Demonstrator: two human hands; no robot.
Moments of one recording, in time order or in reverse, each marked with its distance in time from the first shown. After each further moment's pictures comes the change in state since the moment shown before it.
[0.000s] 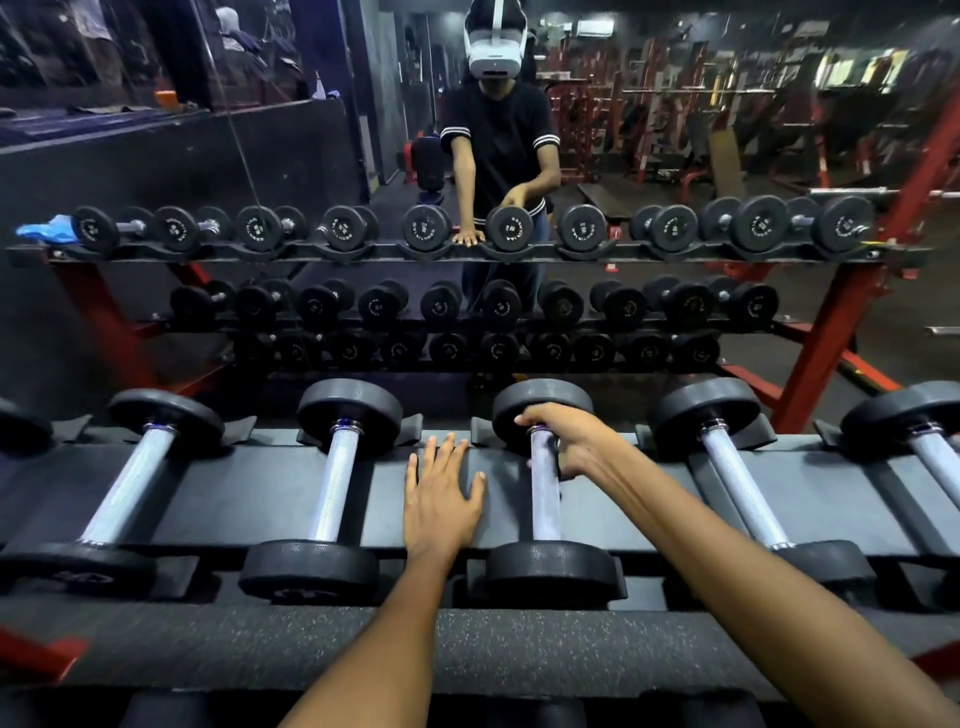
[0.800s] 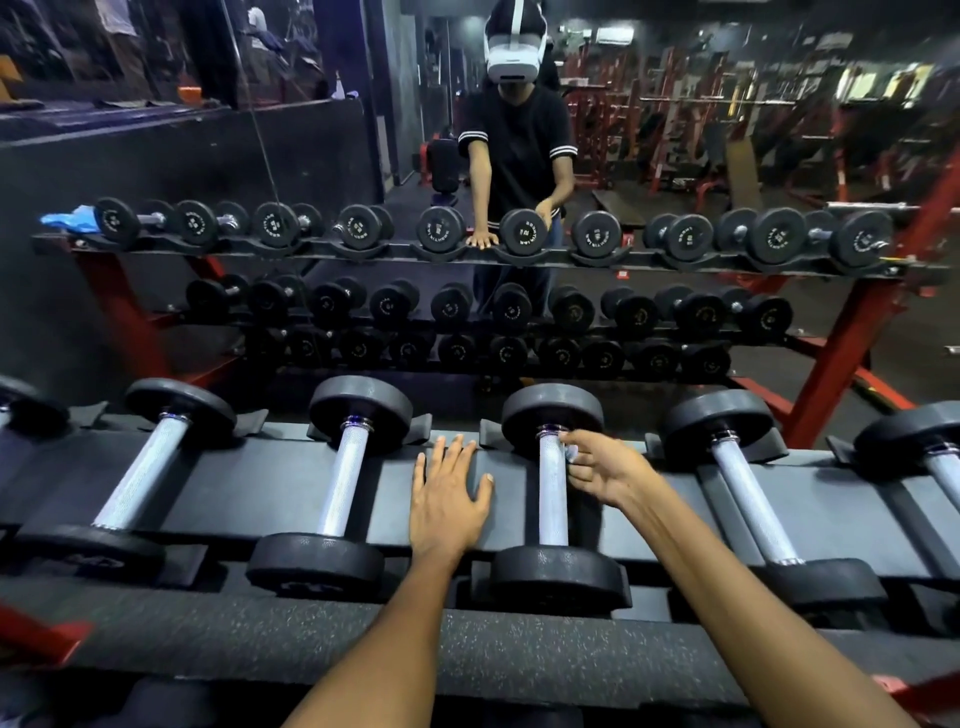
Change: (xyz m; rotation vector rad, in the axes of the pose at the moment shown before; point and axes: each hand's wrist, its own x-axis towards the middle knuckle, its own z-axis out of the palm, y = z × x) left_hand -0.001 0.002 -0.003 -0.001 -0.015 -0.015; right_hand 0.006 0.021 -0.033 0.131 0.062 -0.067
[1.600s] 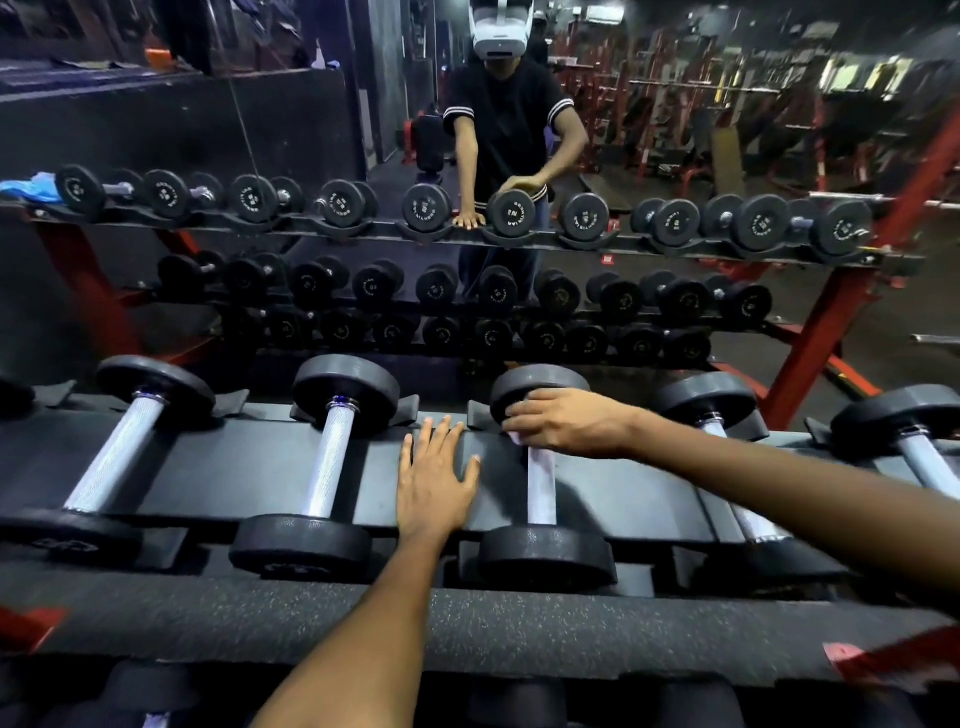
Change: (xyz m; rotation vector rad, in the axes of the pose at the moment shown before) left_hand 0.000 -0.002 0.003 0.014 0.007 0.004; right_hand 0.022 -0.039 -0.006 -1.881 -0.552 -2.010
